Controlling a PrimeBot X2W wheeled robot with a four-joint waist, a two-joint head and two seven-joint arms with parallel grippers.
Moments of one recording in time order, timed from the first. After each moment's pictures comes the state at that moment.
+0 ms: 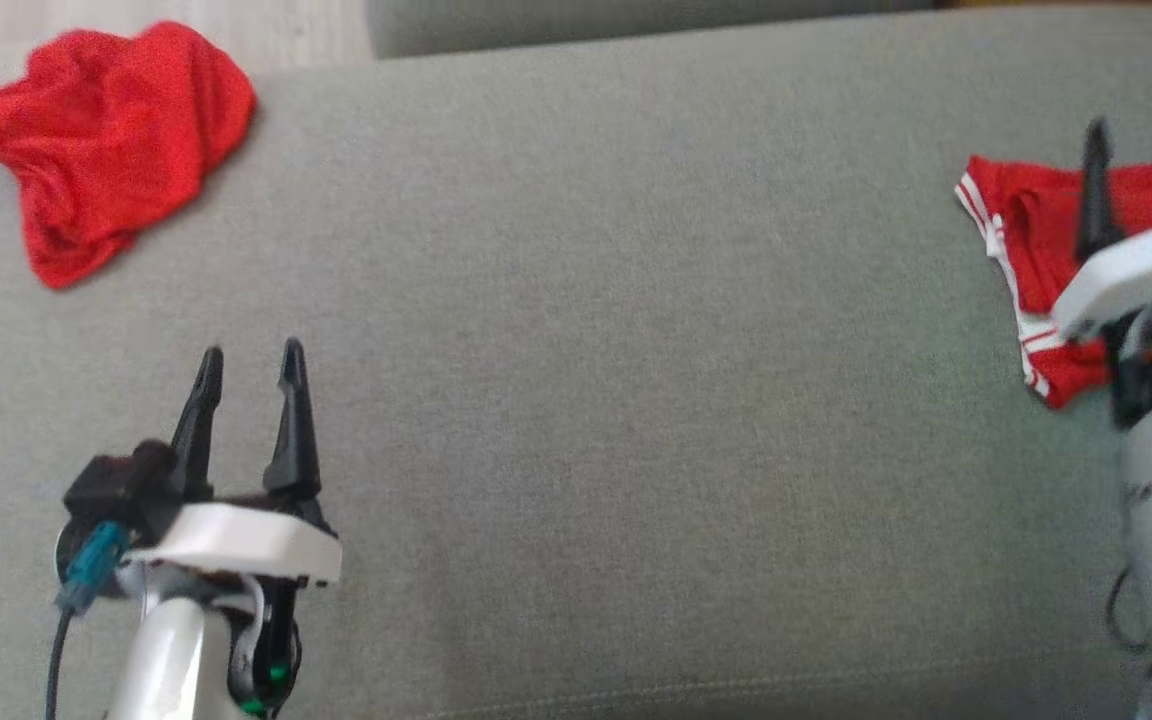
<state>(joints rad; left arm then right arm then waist) -0.13 0.05 -0.07 0.20 -0.24 -0.04 -0.25 -0.74 -0.22 -0.19 0.90 -0.11 0.12 -0.22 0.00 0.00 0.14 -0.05</state>
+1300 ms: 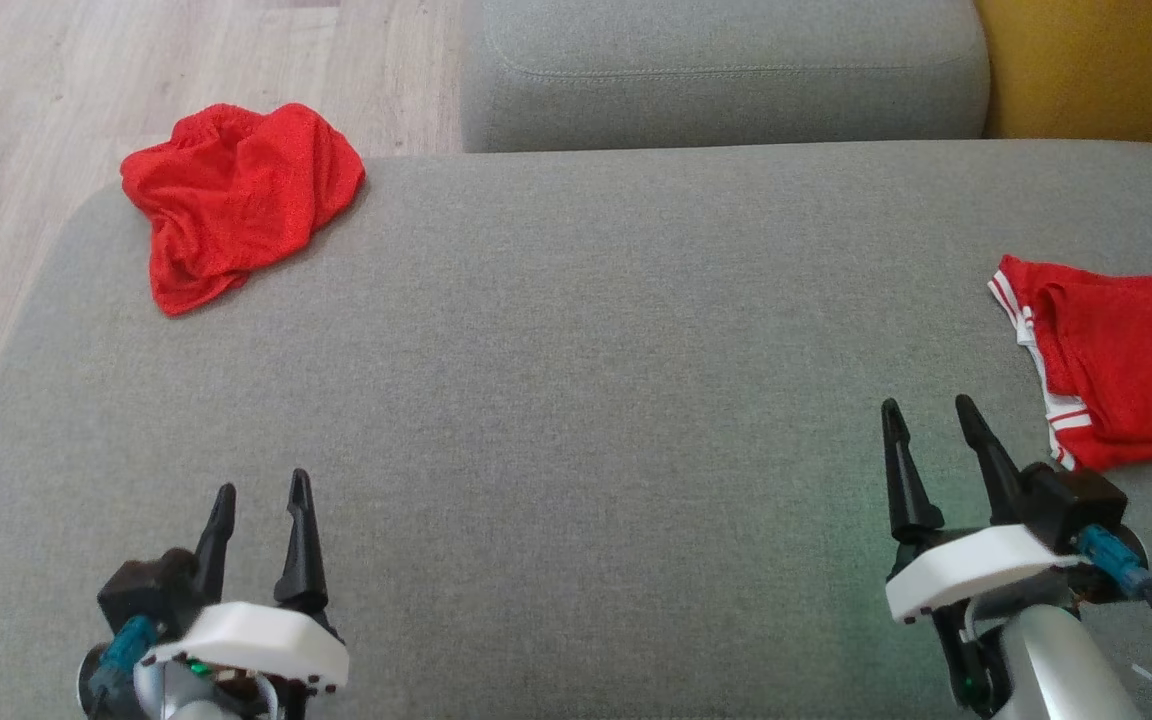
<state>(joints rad) 0.02 0.05 -0.08 0.28 -0.28 0.01 -0.25 -0.13 -0.05 0.05 0.43 0.16 0.12 -0.22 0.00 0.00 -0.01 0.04</state>
